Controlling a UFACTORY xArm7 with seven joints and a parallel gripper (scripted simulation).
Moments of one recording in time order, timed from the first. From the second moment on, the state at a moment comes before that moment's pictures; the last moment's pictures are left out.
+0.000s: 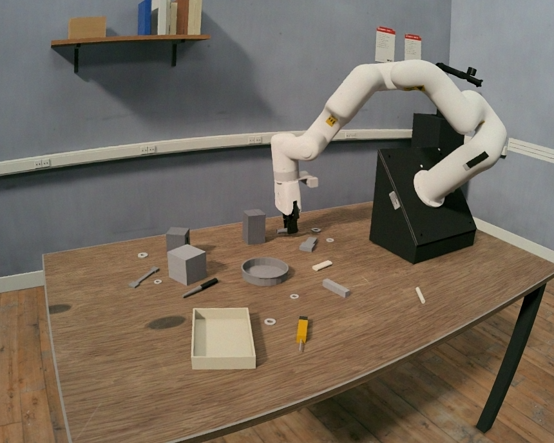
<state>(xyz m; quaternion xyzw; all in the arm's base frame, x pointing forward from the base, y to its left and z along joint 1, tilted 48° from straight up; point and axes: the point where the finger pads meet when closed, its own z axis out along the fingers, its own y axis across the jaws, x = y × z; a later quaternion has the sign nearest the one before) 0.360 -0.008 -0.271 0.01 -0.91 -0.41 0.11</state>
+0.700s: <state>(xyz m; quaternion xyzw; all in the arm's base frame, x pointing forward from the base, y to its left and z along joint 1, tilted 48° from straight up) 0.358 -0.002 -0.277 0.01 -0.91 -0.41 0.11</state>
